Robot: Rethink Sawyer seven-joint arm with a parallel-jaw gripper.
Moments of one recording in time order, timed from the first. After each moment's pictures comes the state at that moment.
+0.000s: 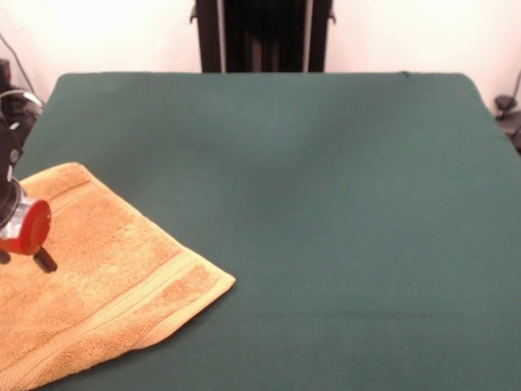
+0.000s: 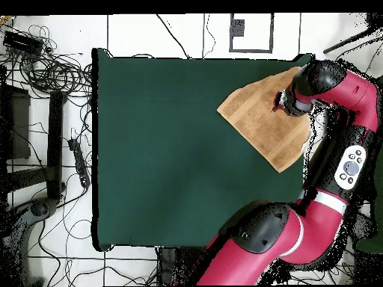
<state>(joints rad) -0.56 0.05 0.52 0.18 -0.62 1.59 1.52</state>
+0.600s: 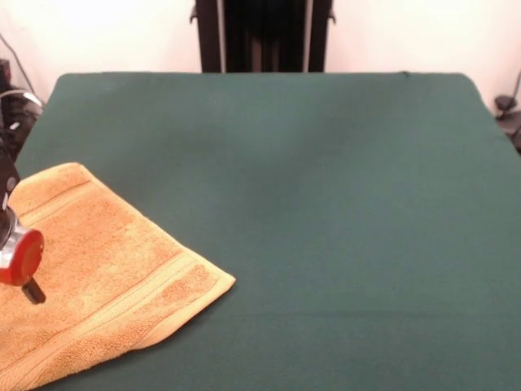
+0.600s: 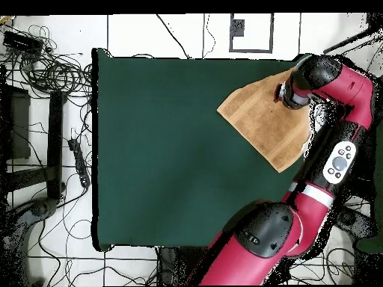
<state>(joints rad) -0.58 0.05 0.85 0.11 -0.94 1.59 1.52</state>
